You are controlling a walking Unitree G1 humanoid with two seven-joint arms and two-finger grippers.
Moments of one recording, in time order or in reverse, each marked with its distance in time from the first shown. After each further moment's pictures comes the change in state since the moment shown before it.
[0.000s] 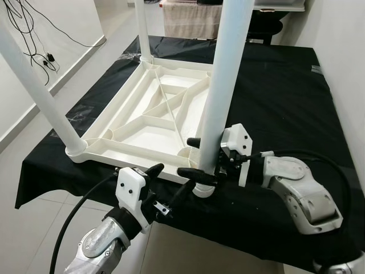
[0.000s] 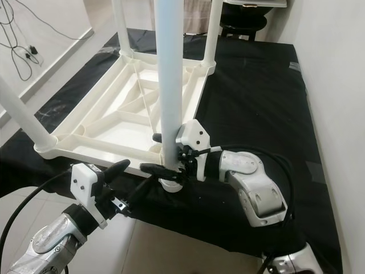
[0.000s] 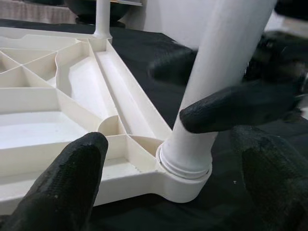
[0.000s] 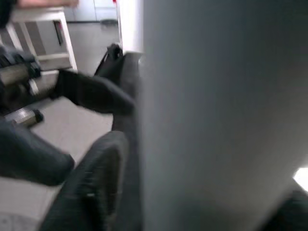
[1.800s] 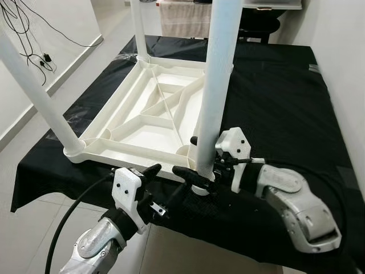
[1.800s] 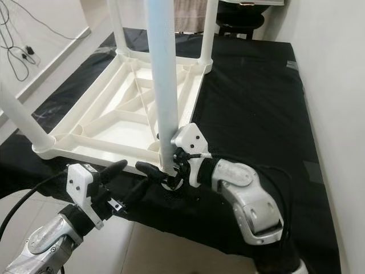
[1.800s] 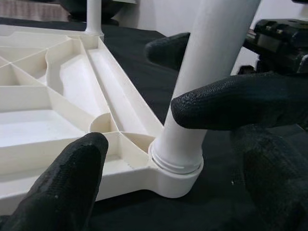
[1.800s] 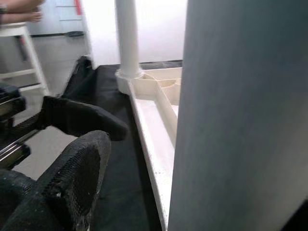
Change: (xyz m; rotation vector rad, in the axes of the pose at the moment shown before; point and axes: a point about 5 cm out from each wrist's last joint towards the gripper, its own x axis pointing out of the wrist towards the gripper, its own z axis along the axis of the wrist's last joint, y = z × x) left arm -0.004 0.003 -0.001 -0.005 0.008 0.002; right arm 0.015 0.020 0.013 0.013 -0.042 -0.090
